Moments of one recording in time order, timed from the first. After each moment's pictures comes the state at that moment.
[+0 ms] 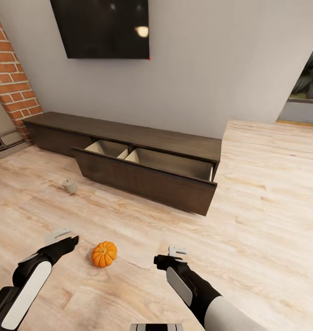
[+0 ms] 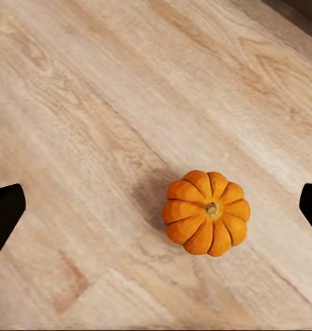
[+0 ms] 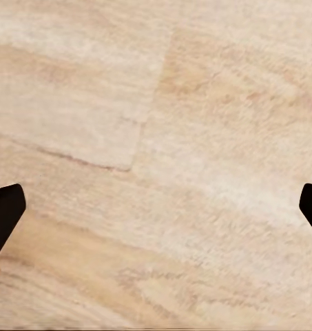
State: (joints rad) left arm -0.27 0.30 -0.07 -1.54 0.73 0.60 0.58; right arm -0.62 0.17 0.61 -0.63 -0.74 0.27 -0.44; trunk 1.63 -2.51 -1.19
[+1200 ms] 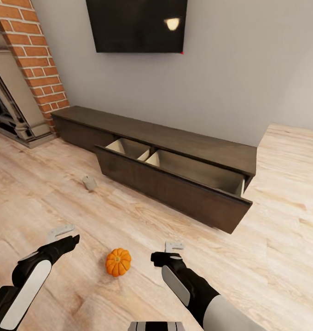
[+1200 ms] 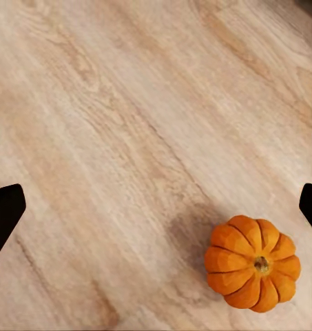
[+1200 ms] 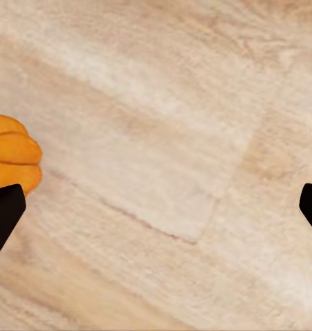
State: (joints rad) left arm -0.27 0.30 -0.07 -1.58 0.73 0.64 0.59; right arm -0.62 0.17 0.67 -0.72 -0.75 0.31 -0.53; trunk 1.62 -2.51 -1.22
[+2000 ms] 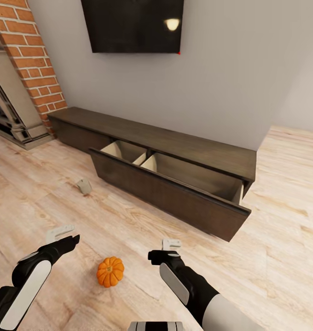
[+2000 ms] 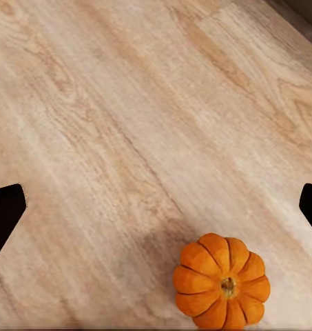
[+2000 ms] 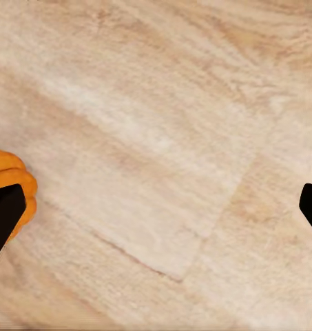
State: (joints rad) left arm -0.27 0.30 -0.07 -1.58 0.73 0.64 0.59; right arm -0.62 0.17 0.68 -0.78 -0.75 0.36 -0.54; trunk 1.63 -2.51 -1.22
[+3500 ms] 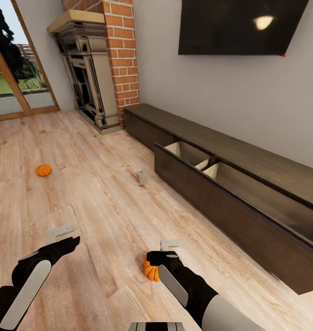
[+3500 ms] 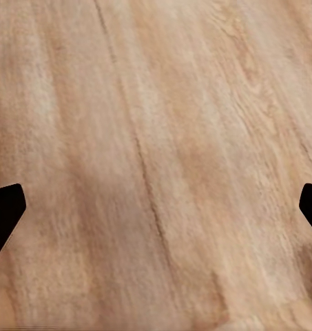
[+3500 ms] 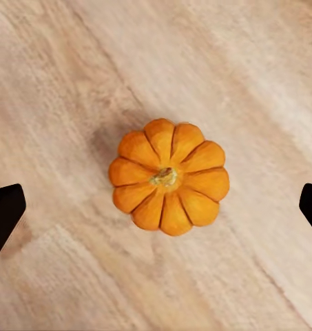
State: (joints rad) left arm -0.27 0.30 -0.07 -1.58 0.73 0.68 0.59; right arm -0.62 0.17 0.71 -0.78 -0.75 0.36 -0.54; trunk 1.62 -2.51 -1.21
